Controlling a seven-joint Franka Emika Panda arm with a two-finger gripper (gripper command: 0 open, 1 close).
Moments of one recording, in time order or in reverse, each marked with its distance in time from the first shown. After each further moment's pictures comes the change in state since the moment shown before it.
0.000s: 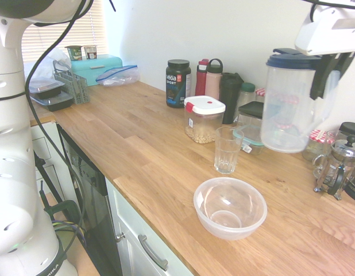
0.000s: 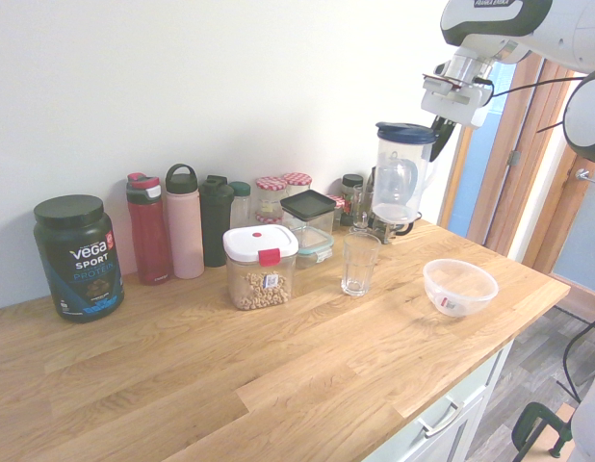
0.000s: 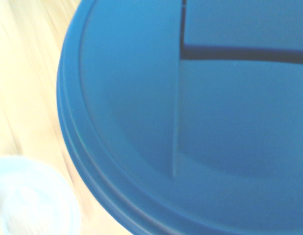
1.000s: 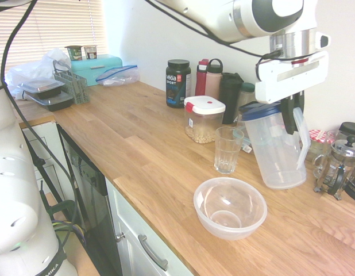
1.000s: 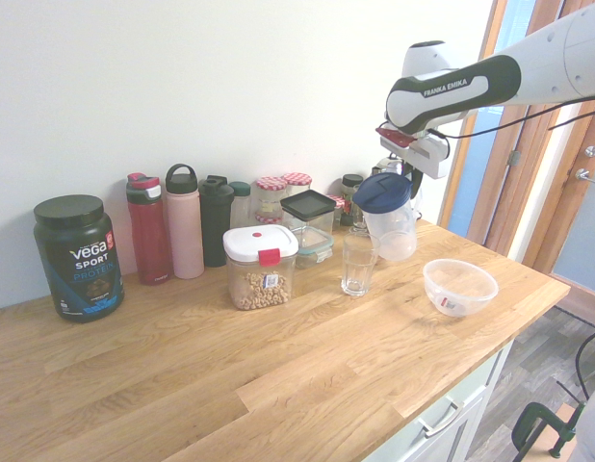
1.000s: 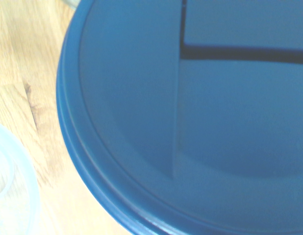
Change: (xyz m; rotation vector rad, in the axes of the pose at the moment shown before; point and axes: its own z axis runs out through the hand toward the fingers) arm 0.042 -0.100 0.122 -0.294 -0.182 -0.216
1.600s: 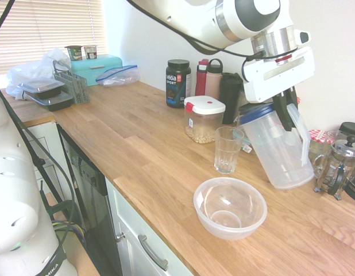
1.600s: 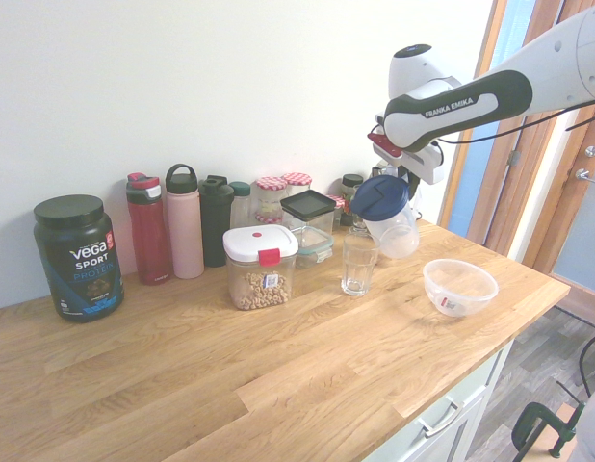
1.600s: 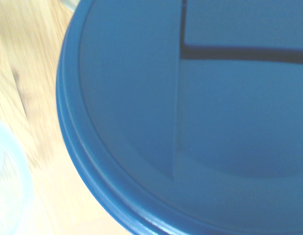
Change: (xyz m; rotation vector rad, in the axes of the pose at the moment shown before) arm 0.009 -0.024 -0.012 -0.170 -0.059 -0.021
